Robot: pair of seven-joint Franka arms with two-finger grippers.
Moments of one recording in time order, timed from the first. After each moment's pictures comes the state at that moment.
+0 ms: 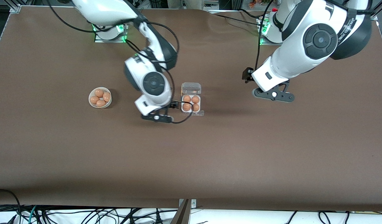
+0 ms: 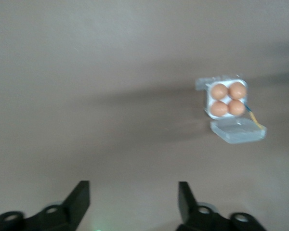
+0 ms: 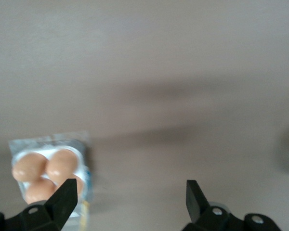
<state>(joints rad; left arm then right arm) -0.38 0.28 -0.03 -1.45 -0.19 1.51 -0.29 0.48 0.62 0.13 -1.32 -0.05 1.75 0.73</state>
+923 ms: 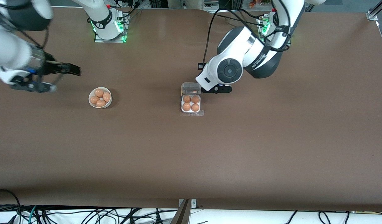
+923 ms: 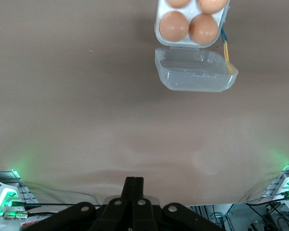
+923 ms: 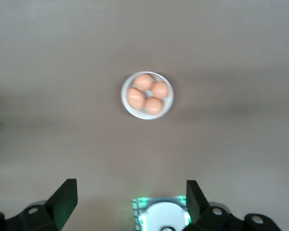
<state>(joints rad) -0.62 0.50 -0.03 -1.46 -0.42 1.51 -0.62 0.37 0.04 -0.35 -1.72 0.03 1.47 0.10</state>
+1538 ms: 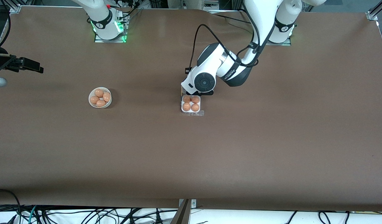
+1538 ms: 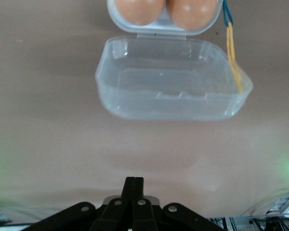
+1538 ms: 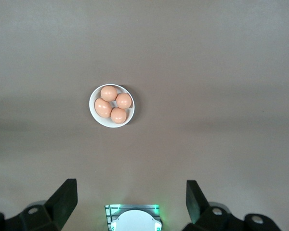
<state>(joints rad) -0.71 0.66 -0.03 -1.45 -0.47 1.65 -0.62 0.37 0.03 -0.50 -1.66 0.02 1.47 -0.08</state>
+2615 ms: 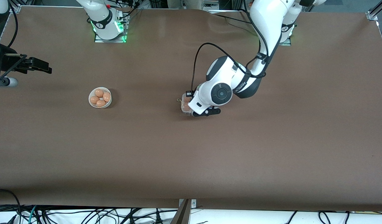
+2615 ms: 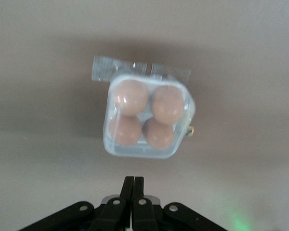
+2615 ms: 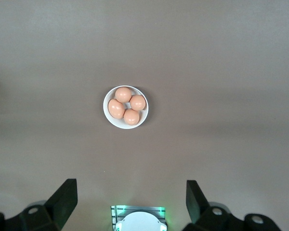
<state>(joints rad) -0.63 0.71 0.00 -1.35 -0.47 1.85 -0.62 -0.19 0.03 0.13 -1.66 0.02 1.48 -0.05</state>
